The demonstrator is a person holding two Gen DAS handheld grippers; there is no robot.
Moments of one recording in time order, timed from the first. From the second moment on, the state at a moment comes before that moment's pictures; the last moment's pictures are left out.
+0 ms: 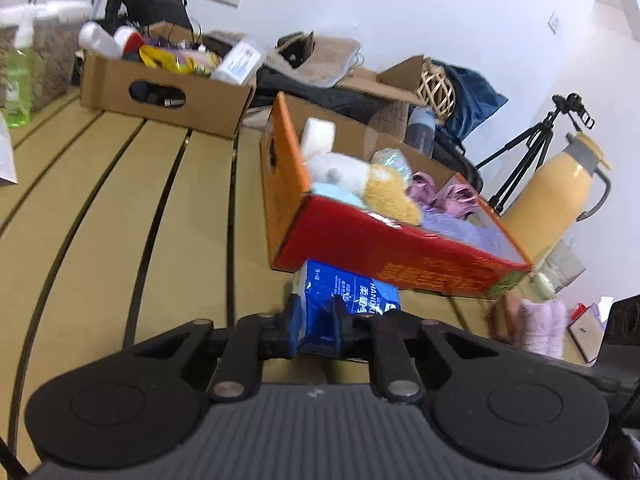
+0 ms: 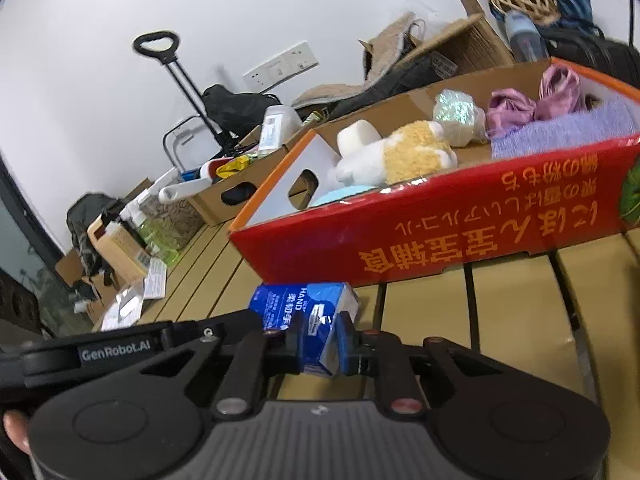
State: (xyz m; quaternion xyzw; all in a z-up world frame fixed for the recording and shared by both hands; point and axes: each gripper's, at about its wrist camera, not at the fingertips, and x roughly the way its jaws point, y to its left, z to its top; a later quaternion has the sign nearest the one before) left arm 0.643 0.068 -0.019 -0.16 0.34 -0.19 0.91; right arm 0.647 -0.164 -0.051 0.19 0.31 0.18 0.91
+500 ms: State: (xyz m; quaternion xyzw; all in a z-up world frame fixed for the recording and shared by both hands) left arm 0.448 -0.027 0.045 -0.16 0.27 -0.23 0.92; right arm 0.437 -0.260 0.029 0.16 0.22 0.19 0.94
